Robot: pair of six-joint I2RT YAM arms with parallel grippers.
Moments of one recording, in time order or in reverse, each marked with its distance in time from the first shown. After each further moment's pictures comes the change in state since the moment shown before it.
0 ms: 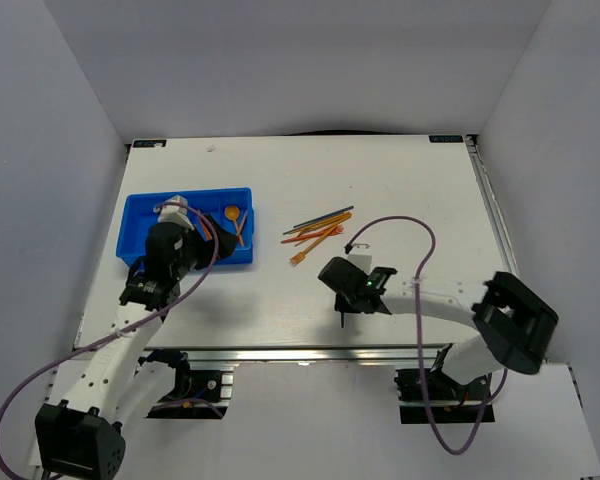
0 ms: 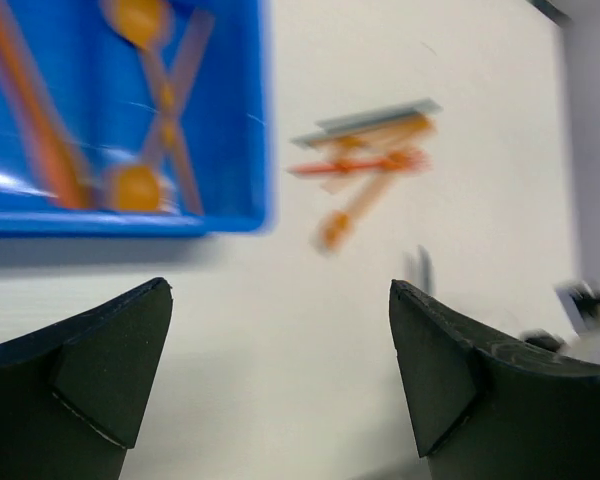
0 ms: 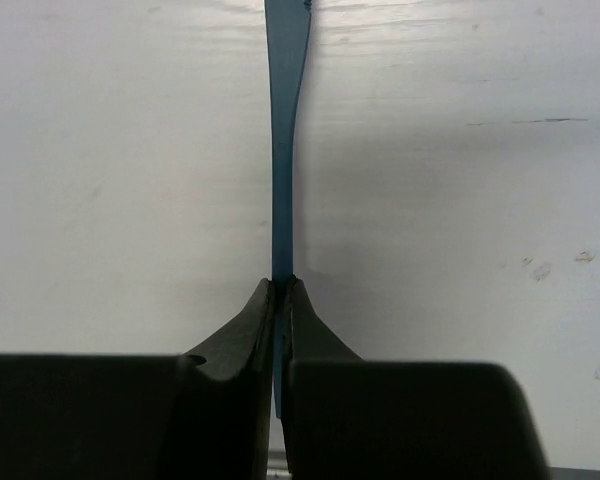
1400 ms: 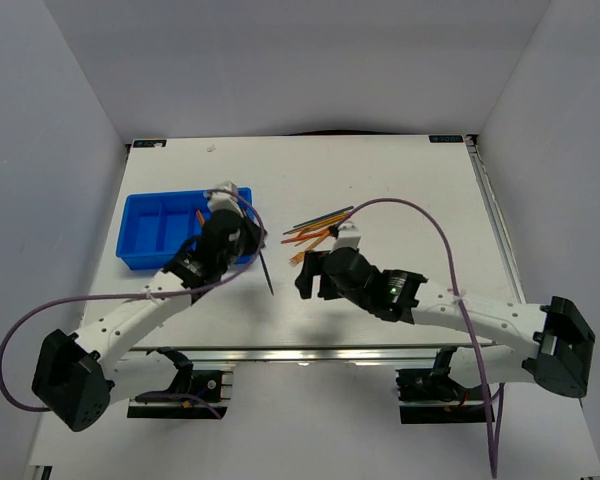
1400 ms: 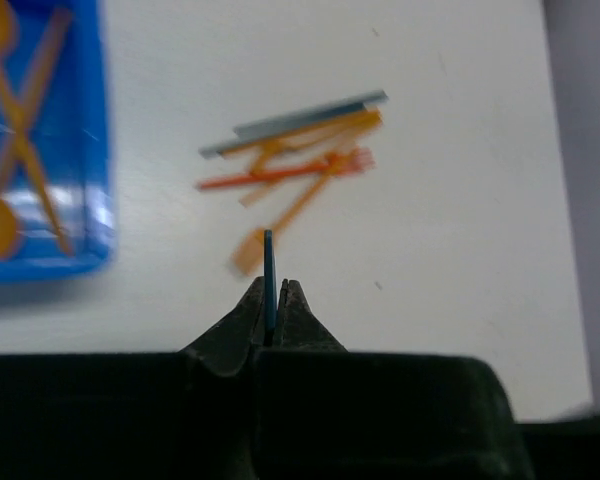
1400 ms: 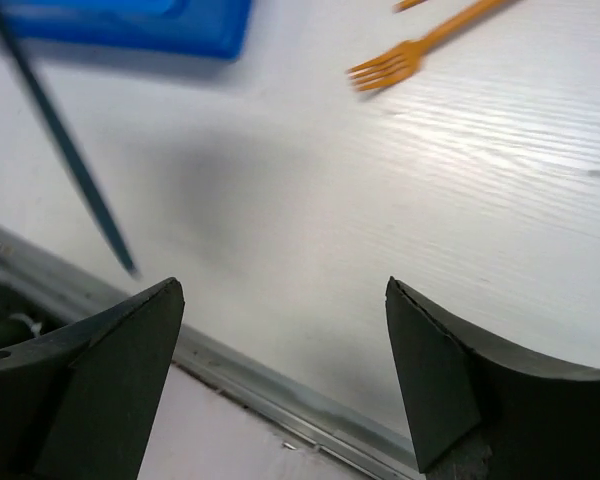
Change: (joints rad) left arm -0.473 0.279 0.080 0.210 -0.288 -0.192; right arm 0.154 -0.253 0.075 0.213 -0.056 -0.197
